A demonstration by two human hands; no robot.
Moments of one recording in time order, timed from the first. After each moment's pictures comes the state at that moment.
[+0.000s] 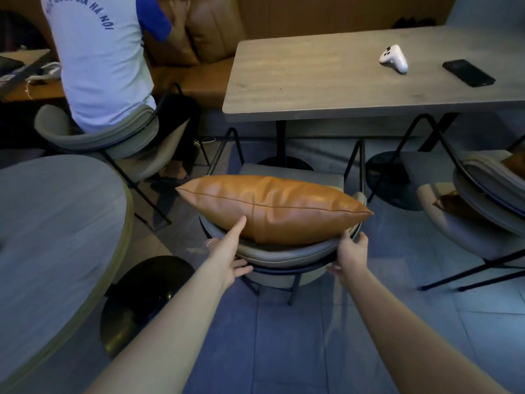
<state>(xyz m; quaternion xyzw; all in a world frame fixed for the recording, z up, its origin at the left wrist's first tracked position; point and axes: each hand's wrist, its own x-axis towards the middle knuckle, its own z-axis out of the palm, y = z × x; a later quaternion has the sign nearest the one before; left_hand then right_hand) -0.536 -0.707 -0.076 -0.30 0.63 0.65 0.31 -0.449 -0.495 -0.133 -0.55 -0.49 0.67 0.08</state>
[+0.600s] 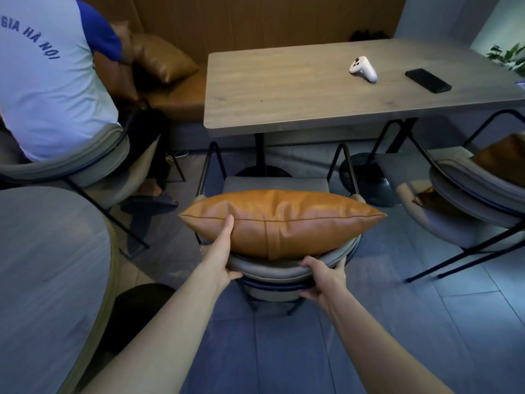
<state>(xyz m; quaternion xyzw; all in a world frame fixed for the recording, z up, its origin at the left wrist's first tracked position) -0.602 -0.719 -0.082 -0.28 0.61 0.67 0.32 -0.471 -0.563 -0.144 -0.60 -0.40 0.69 0.06</state>
